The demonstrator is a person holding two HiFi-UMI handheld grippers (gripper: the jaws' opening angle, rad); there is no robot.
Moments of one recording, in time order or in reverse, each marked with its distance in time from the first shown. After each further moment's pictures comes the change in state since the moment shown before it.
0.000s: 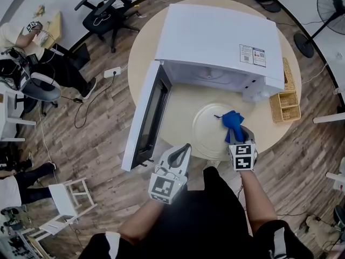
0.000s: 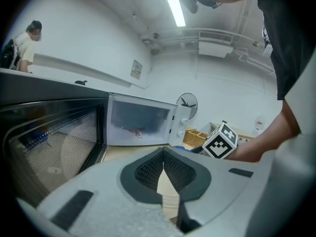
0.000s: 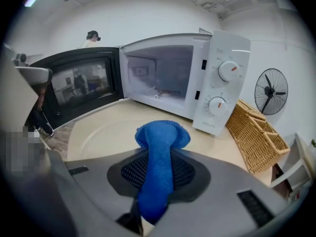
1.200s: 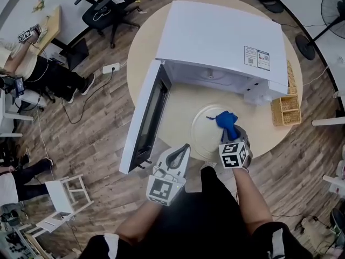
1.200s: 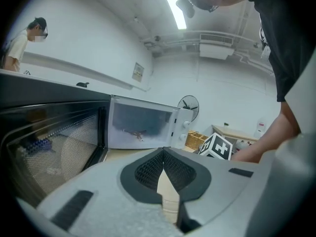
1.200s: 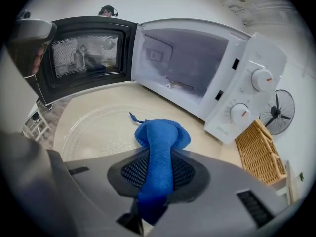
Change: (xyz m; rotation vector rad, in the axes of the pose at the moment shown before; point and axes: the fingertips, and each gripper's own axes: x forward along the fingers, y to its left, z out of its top) left arm 0.003 0.007 0.007 0.000 -0.030 0.020; right arm 0.033 0.016 -0.005 -0.227 0.103 -0.034
